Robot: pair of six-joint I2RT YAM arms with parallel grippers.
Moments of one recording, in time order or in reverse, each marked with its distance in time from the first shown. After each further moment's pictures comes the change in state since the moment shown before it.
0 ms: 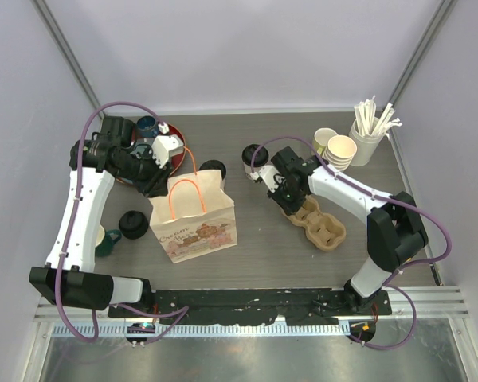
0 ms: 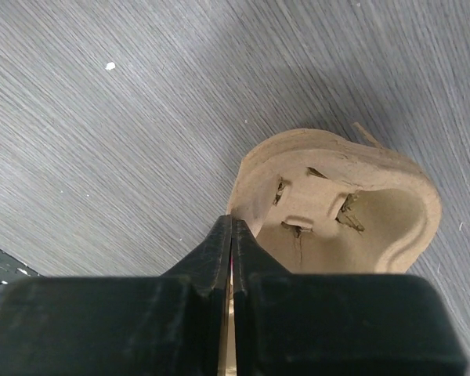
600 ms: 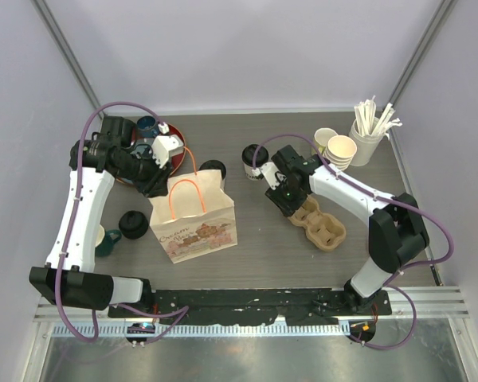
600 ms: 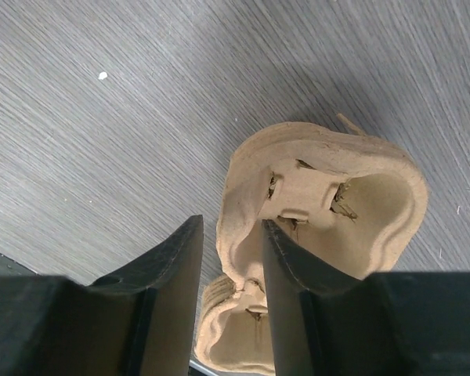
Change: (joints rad) left arm 0.000 0.000 0.000 0.000 0.000 0.000; right arm -0.001 -0.011 0.013 -0.004 0.023 0.061
